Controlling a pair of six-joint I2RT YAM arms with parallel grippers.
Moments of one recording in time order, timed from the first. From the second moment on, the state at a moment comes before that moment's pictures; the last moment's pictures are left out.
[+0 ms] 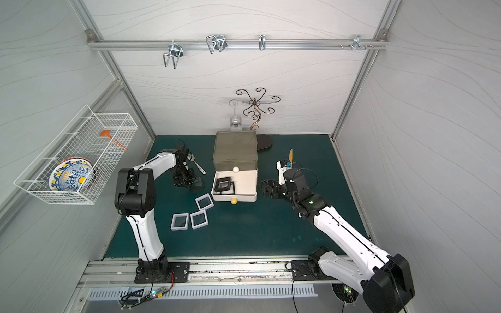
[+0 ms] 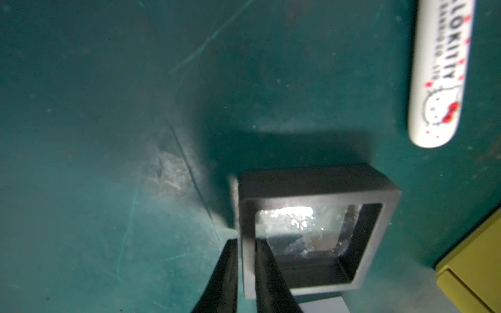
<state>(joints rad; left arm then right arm) -0.04 2.03 1.47 -0.97 0.07 -0.41 0.60 1.01 0.76 -0.32 -0.09 0.47</state>
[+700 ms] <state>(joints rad) -0.06 1.82 1.51 -1.04 0.15 -0.40 0.60 1.01 0.76 -0.32 -0.09 0.47</state>
